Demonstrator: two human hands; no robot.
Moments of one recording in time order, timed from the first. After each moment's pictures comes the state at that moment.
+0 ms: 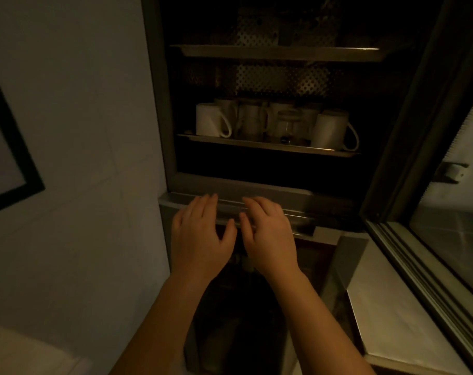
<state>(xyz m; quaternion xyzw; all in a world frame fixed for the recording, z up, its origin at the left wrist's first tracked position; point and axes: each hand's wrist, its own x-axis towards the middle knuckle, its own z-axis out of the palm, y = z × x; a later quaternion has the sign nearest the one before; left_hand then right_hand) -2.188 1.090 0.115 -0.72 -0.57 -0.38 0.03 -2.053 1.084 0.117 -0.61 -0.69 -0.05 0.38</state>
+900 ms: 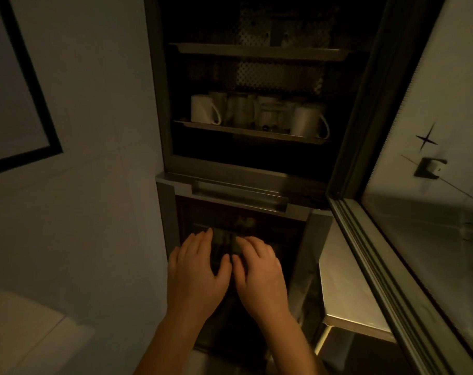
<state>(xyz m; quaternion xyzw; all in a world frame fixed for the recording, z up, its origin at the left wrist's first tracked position) -2.143 0.964 0.054 -0.69 -0.63 -0.34 -0.02 -2.010 0.956 0.058 -0.62 -0.71 0.05 0.34</state>
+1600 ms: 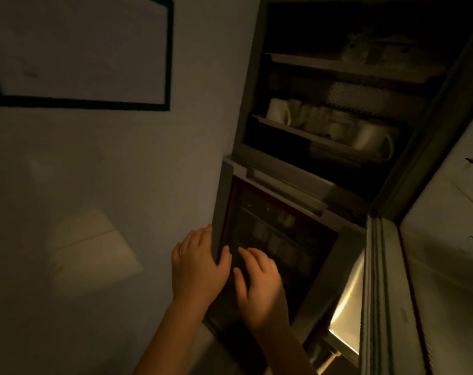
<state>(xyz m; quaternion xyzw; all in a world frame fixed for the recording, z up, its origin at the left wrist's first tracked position) -2.096 0.853 0.020 -0.47 -0.80 -0.38 0.02 -1.965 0.882 0.013 -0.41 -0.84 0.07 0.36</state>
